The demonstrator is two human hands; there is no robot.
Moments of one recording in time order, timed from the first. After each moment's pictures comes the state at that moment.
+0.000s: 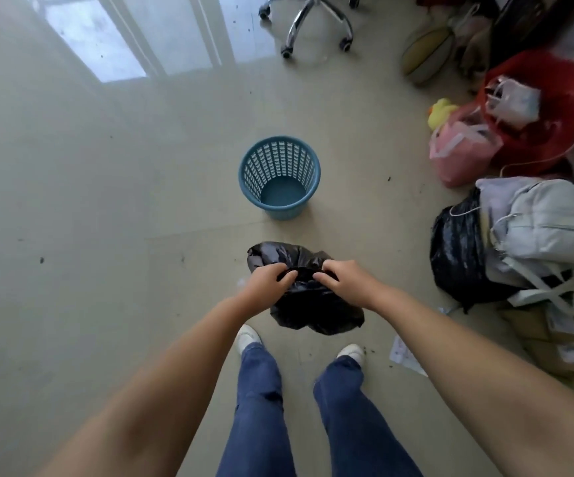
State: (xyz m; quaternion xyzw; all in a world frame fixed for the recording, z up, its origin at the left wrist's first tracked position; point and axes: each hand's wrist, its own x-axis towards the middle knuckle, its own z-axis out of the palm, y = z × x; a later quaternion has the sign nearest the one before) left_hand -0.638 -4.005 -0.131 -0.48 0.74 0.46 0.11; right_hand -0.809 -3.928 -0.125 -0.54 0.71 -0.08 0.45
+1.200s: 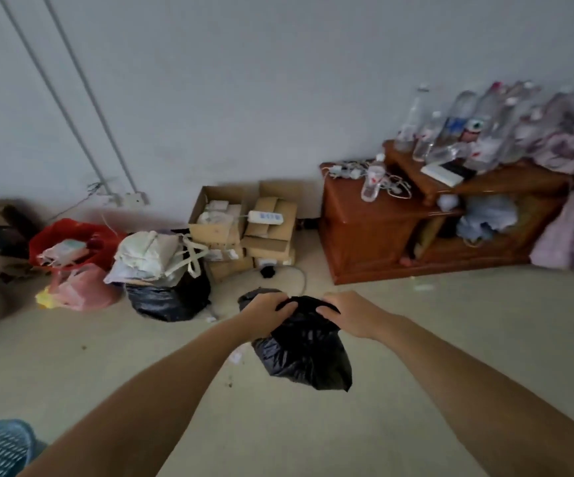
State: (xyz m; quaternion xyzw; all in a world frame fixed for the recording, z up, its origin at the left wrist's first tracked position) left_hand -0.610 -3.603 0.061 0.34 0.87 0.25 0.26; right_hand -0.513 -3.427 0.077 0.04 0.95 -0.28 0.13
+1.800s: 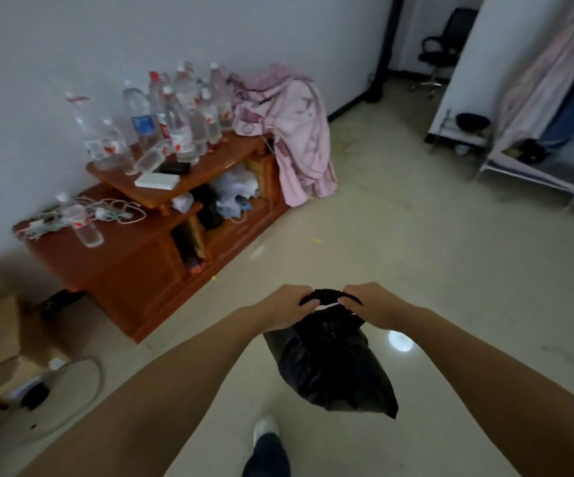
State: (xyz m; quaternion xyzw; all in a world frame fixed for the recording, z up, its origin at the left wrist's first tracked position) left_hand -0.343 -3.098 0.063 0.74 0.59 0.08 0.32; right_hand -0.143 -3.044 0.068 0.43 0.86 -0.25 0.05
